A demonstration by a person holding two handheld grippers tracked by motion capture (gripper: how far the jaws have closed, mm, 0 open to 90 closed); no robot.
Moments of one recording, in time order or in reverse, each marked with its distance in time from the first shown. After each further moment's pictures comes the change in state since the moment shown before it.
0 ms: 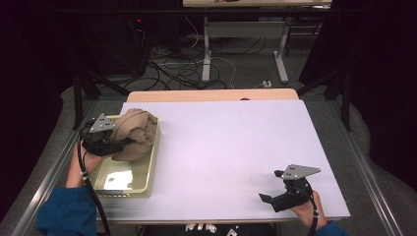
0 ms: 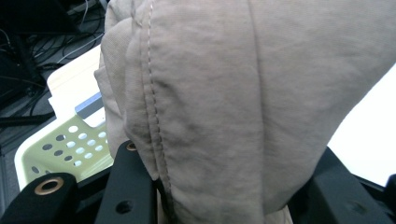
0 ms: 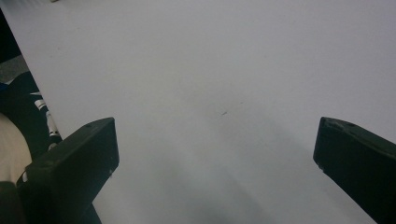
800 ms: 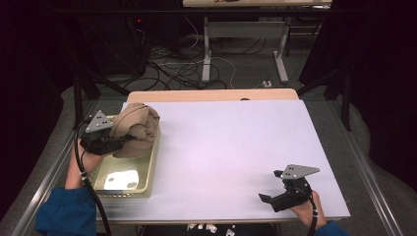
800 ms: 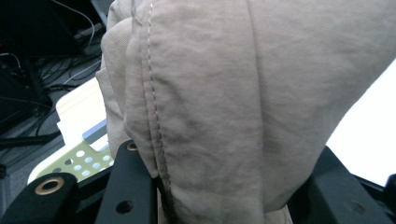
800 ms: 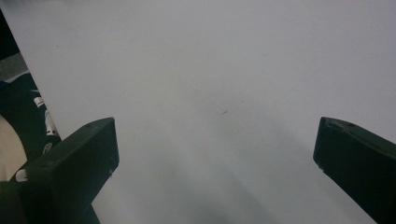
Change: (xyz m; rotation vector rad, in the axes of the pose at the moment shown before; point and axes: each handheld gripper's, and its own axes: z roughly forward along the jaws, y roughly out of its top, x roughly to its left) left arm -0.010 0.014 -0.016 -0.084 0.017 0.019; right arm 0.000 0.000 0.001 0.016 0.009 0.006
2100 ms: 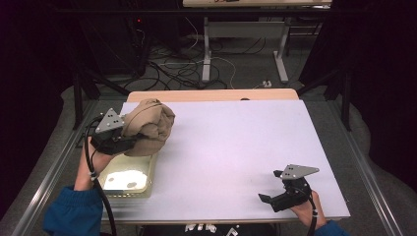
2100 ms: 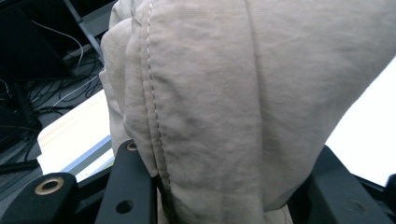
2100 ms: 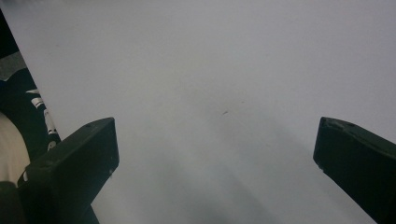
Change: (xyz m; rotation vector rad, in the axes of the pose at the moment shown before) left arm -0.030 0.028 0.001 -0.058 -0.040 0.042; right arm 0.000 0.000 0.001 -0.001 -0.008 -0.013
